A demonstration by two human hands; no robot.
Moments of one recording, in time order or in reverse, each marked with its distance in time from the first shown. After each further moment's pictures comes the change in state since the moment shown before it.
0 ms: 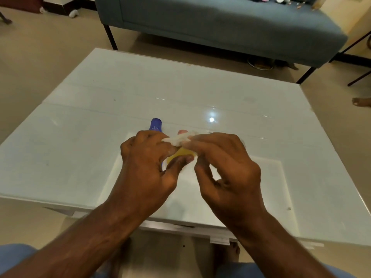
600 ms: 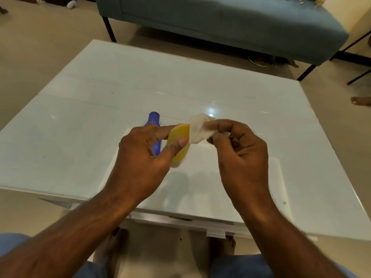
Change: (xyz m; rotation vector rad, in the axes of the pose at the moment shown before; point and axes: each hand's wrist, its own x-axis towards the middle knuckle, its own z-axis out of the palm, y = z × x) left_hand 0.007 0.022 -0.012 -0.164 -0.040 -0.212; right_hand 0.011 0.006 -0.006 0.422 0.091 0.696
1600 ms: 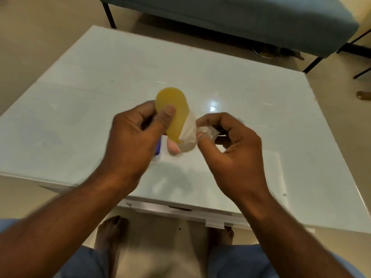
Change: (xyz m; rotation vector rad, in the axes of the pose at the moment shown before) left_hand 0.005 -0.002 -0.004 -0.435 0.047 -0.170; right_hand -0.007 -0.002 0.000 -0.132 -0.166 -0.127
